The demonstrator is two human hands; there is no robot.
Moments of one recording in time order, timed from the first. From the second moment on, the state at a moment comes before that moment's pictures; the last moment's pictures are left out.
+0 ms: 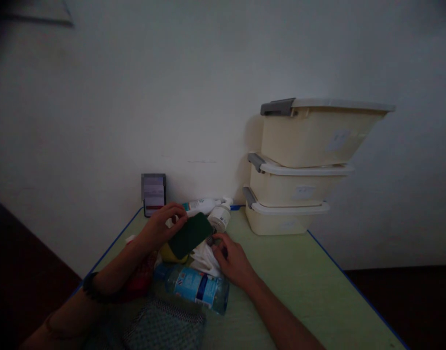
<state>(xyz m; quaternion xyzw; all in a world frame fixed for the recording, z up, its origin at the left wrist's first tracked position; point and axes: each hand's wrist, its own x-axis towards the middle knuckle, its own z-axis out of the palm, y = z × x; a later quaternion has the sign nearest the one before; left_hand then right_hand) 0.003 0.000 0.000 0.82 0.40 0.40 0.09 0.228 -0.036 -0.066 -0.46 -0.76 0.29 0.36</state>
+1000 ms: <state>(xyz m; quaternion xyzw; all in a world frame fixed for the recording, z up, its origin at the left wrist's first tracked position) 0.002 -0.001 0.001 0.84 0.44 0.29 0.12 0.229 -0.034 -0.069 -0.45 -0.77 0.29 0.36</state>
